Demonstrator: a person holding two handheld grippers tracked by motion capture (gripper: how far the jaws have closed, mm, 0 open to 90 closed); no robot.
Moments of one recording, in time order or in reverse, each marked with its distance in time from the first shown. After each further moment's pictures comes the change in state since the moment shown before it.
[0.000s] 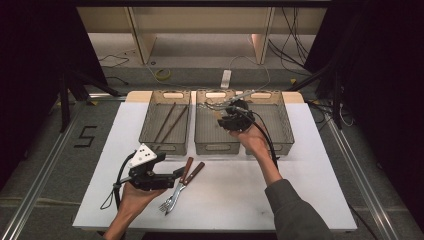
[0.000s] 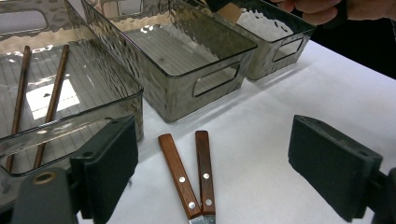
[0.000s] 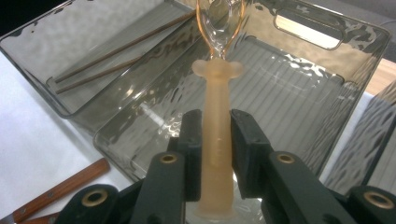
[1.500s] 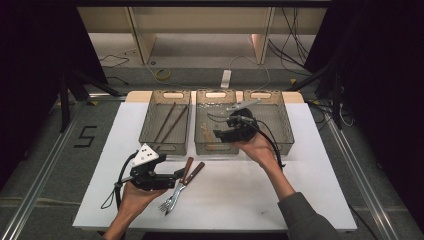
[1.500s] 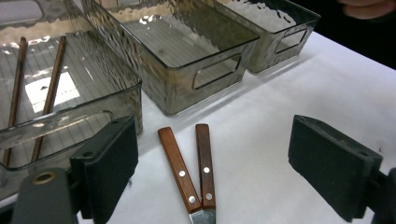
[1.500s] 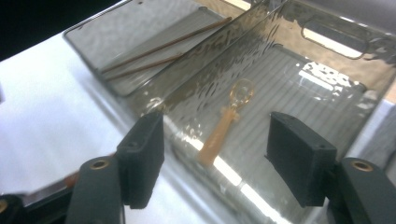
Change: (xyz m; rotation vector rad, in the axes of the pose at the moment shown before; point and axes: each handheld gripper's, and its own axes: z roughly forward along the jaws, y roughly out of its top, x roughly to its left) left arm 0.001 0.000 0.005 0.052 0.008 -0.002; right arm 0.020 -0.023 -0.039 -0.061 0.072 -0.078
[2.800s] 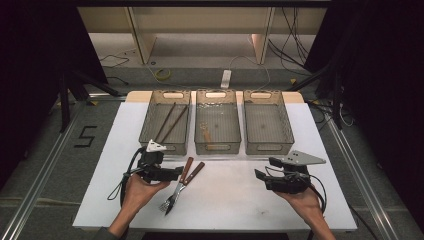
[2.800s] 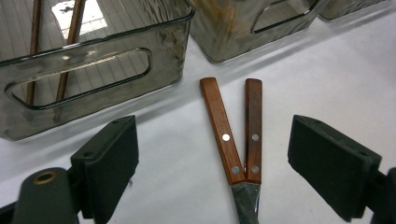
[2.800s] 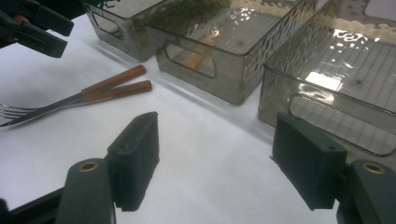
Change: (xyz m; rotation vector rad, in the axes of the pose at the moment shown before) left arm 0.016 0.004 0.033 0.260 0.145 -0.091; right arm 0.001 -0.147 -0.091 -0.150 -0.048 0.099
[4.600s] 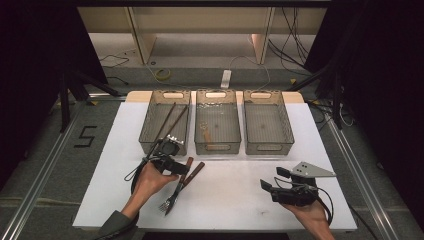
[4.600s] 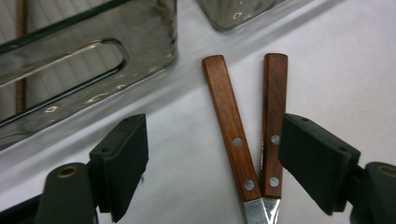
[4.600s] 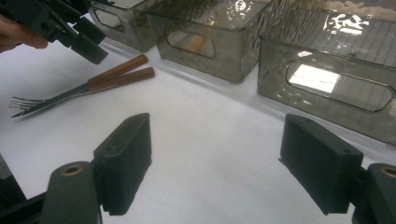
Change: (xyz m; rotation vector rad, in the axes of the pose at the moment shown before) left arm -0.007 0.028 0.046 0.266 0.026 0.051; right arm 0.004 -0.024 -0.018 -0.007 -0.010 0.049
